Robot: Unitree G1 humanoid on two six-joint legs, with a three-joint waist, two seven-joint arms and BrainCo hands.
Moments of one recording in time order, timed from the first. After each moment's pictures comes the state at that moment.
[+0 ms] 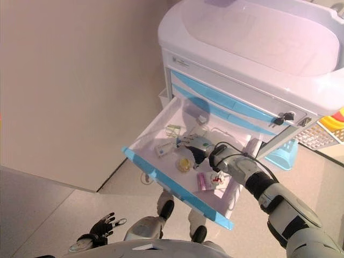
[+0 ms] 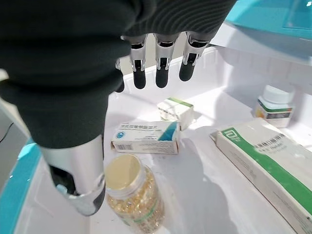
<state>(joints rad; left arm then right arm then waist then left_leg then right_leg) 0.07 0.29 -0.07 1.13 -0.28 -0.16 -0.14 -0.56 -0.57 0.77 0.51 -0.77 -0.33 0.04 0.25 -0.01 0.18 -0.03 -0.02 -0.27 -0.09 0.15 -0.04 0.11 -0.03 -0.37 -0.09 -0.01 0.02</state>
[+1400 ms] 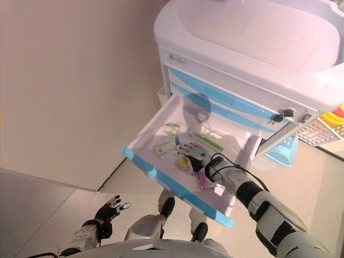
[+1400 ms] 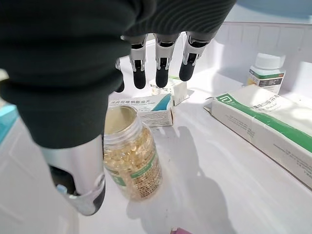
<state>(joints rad) 0.02 0.29 -0.11 1.07 -0.35 -0.20 -0.16 -0.50 -0.44 0.80 0.70 -0.91 -0.24 -0.17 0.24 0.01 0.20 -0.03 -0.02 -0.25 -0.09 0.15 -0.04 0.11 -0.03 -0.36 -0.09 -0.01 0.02</state>
